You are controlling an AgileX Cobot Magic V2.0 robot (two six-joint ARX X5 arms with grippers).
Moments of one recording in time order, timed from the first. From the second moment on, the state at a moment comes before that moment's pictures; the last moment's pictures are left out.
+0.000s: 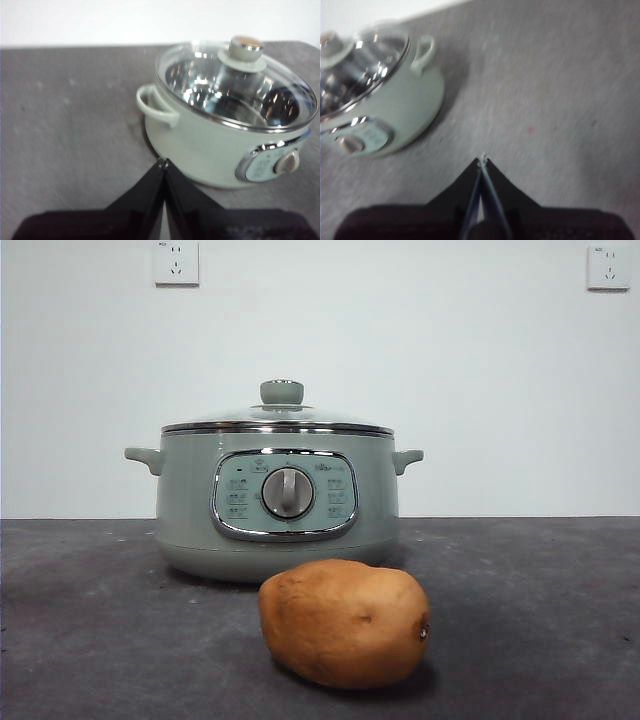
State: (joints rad) left arm -0.07 0.61 0.46 -0.17 0.28 -0.07; right arm 0.03 0.46 0.61 -0.67 -0.26 0.25
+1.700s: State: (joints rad) left arm -0.15 0.85 0.74 -0.78 0.67 0.08; right arm 0.65 1.29 1.07 -0.86 -0.33 0.05
